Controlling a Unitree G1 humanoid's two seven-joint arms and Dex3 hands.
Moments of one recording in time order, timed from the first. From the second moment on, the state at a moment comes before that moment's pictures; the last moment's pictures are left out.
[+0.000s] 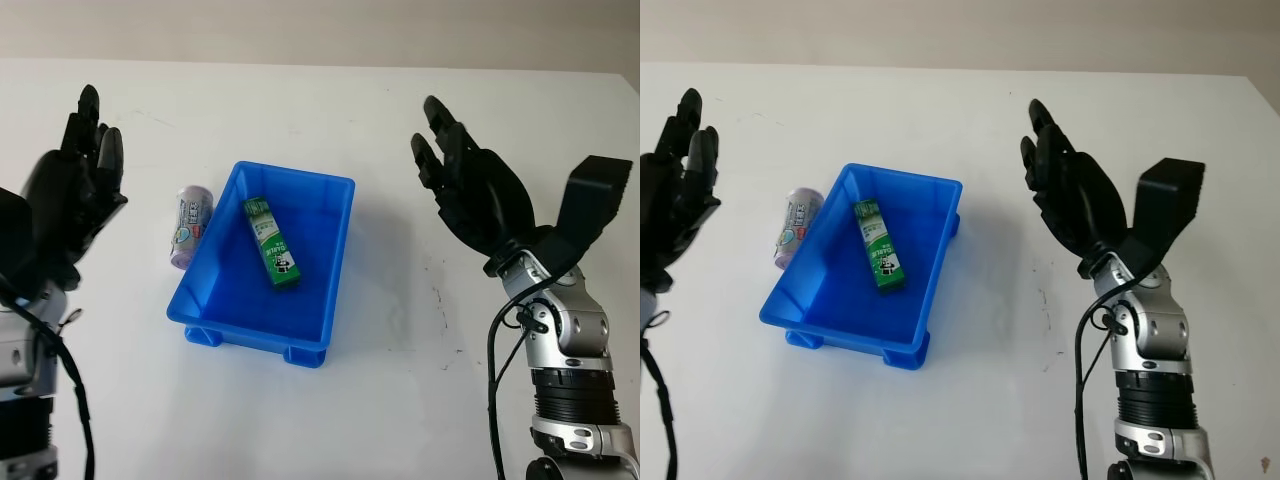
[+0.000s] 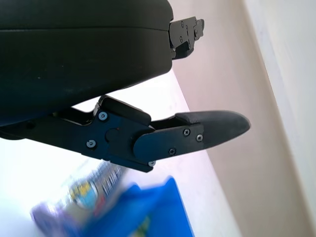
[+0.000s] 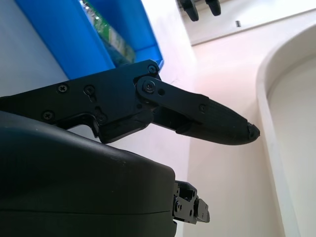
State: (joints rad) left arm -0.36 0.58 0.31 0.08 -0.12 0.13 -0.28; right arm -0.44 -0.25 -0.19 0.01 0.40 0.39 0.32
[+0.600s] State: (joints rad) left arm -0.47 0.97 0.01 0.35 0.53 -0.37 -0.26; right arm -0.41 -0.21 -0.20 -0.05 0.44 0.42 0.26
